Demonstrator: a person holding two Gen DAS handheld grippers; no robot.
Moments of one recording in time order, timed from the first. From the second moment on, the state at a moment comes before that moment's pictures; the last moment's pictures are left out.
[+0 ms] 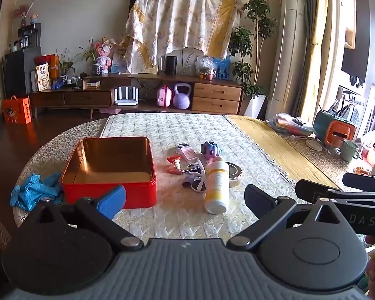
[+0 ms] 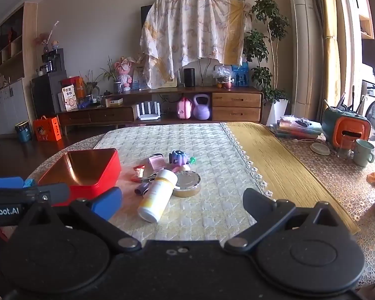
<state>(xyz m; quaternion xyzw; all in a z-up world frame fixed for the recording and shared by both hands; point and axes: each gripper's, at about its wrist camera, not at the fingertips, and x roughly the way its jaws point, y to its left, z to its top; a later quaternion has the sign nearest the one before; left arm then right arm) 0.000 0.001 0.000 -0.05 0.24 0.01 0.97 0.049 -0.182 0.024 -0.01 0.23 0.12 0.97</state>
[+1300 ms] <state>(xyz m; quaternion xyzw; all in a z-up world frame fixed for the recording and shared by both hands) 0.003 0.006 -0.007 -0.06 0.26 0.02 0.96 0.055 -0.180 0.016 -0.01 0.25 0.12 0.96</state>
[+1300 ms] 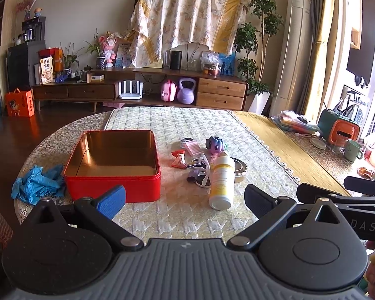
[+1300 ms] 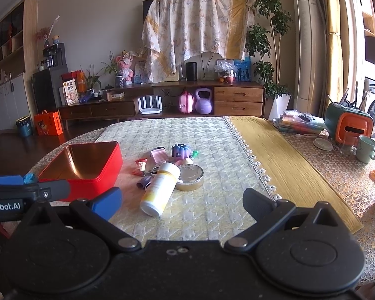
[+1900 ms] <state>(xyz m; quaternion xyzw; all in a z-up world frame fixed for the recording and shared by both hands) 0.027 0.013 -0.018 -0.06 0.27 0.03 0.96 0.077 -0.175 0.004 -0.02 0.27 0.15 0.95</state>
